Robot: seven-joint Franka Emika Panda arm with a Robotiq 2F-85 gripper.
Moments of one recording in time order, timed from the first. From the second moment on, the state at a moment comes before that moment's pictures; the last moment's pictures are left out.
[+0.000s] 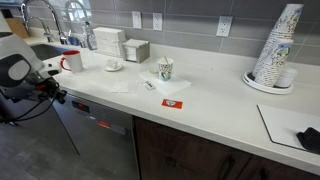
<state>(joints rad) 0.60 0.22 -0.15 -2.66 -0.03 3.19 0.23</state>
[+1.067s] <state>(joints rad) 0.87 0.33 -0.38 -2.58 -0.03 3.20 0.27</state>
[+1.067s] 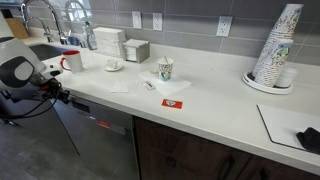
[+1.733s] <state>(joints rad) 1.25 0.42 -0.70 -2.60 -0.01 3.24 0.35</state>
